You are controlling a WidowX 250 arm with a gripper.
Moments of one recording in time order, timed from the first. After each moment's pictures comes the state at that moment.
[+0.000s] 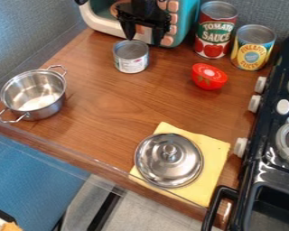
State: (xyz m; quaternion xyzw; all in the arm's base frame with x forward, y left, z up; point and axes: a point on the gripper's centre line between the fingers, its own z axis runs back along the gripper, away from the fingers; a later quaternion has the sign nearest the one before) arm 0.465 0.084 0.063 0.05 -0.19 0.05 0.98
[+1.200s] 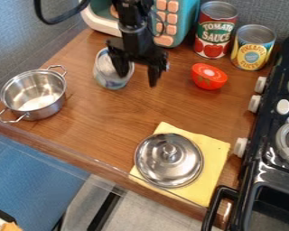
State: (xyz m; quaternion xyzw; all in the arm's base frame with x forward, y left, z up) arm 0.360 0.035 0.049 0.01 -0.12 0.03 0.99
